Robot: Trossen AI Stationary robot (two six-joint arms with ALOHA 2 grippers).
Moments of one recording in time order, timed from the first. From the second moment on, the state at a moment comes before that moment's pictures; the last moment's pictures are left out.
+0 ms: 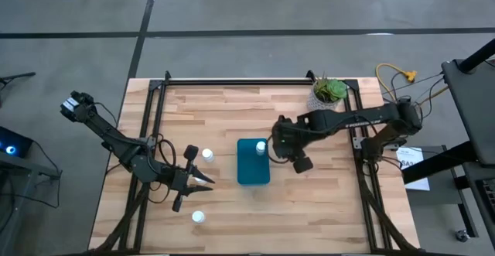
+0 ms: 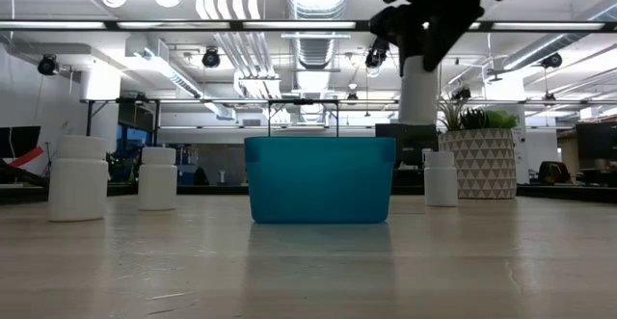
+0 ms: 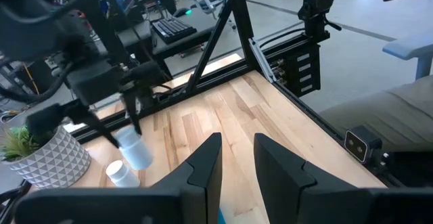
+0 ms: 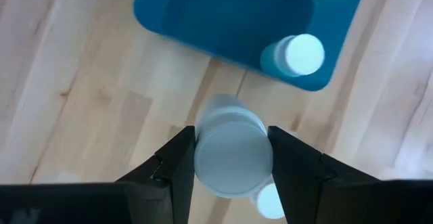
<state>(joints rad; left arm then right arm) -0.65 1.01 0.78 0.02 -0.43 0.17 0.07 1.62 1.42 -1.07 -0.02 -0.30</state>
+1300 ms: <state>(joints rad) -0.65 1.01 0.78 0.01 -0.43 0.17 -0.02 2.19 2.00 -1.12 -0.06 -0.60</state>
